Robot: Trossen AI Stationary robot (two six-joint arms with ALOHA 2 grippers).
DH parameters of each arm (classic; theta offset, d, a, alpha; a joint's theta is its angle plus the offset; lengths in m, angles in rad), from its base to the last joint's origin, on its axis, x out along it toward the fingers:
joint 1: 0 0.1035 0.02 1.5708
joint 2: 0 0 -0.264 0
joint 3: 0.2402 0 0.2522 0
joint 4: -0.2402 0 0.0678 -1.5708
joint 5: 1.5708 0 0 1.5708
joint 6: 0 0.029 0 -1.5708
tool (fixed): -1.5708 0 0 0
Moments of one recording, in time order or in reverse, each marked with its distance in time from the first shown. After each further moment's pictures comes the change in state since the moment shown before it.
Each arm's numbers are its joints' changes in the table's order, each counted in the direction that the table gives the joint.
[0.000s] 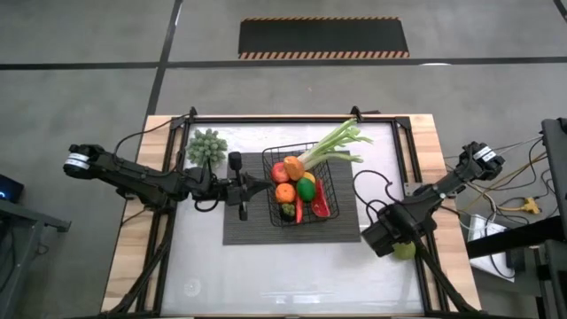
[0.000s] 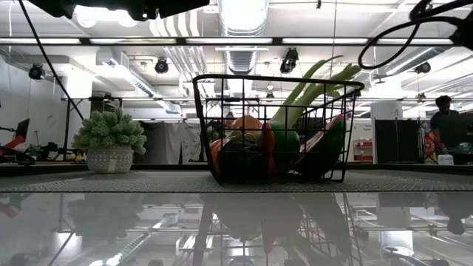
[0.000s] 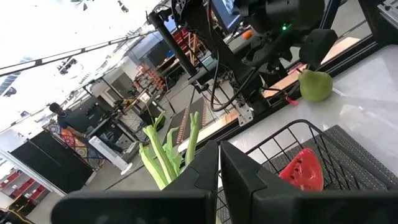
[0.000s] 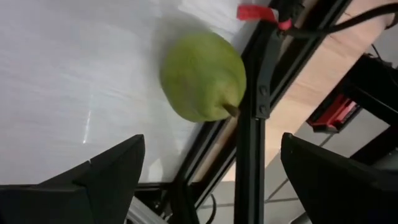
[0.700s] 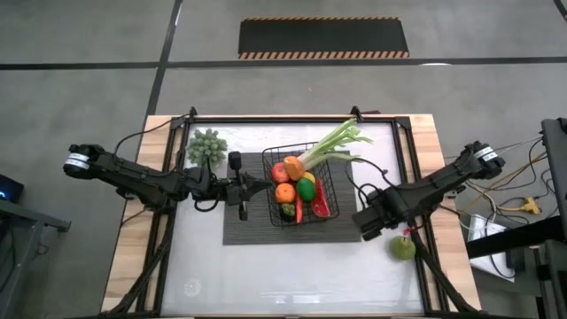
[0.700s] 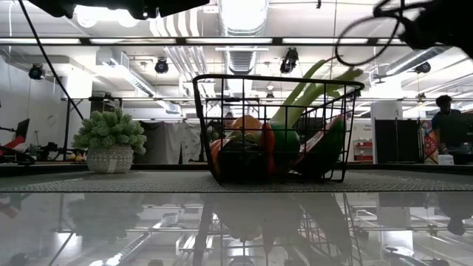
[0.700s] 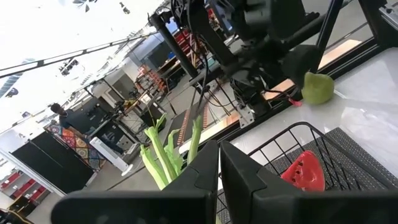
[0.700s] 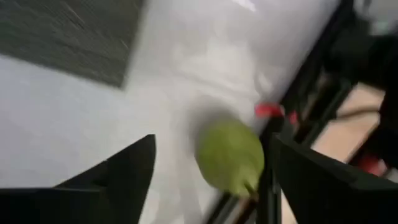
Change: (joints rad) left arm -0.001 0.000 0.000 0.010 0.000 0.000; right arm -0.147 0.006 0.055 -0.002 -0.259 -0.136
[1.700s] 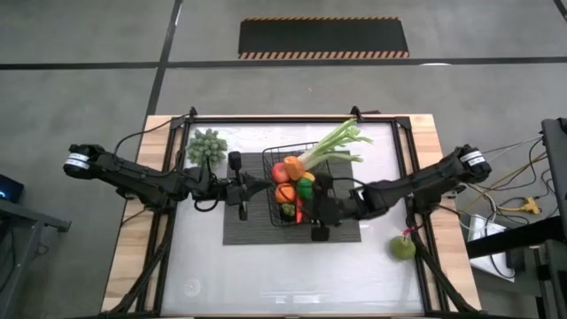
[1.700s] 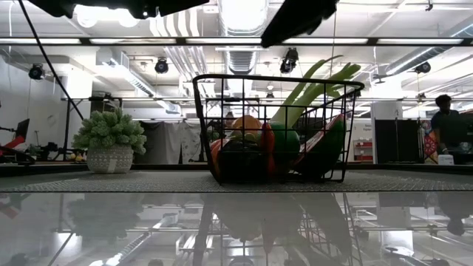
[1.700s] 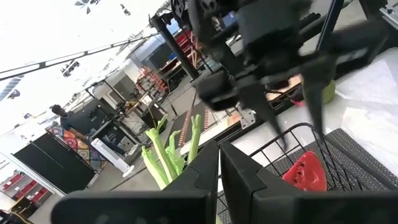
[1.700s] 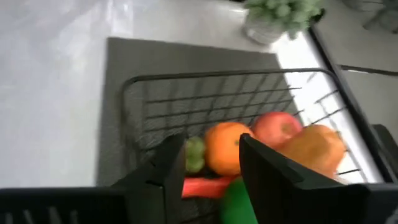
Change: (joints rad) left arm 0.000 0.001 0.000 0.005 0.000 0.007; right arm -0.111 -0.130 0.079 1.038 -0.607 -1.485
